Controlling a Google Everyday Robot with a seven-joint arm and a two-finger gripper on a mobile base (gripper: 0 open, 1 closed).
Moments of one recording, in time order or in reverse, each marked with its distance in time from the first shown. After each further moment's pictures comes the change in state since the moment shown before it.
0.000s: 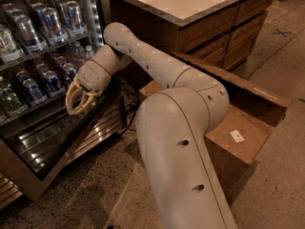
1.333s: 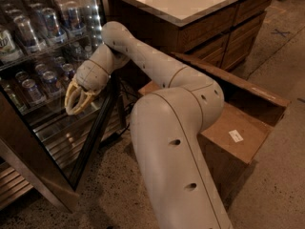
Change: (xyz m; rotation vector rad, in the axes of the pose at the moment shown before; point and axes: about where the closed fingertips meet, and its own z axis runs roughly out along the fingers) arm 0.005 -0.010 0.008 -0.022 0.014 0.024
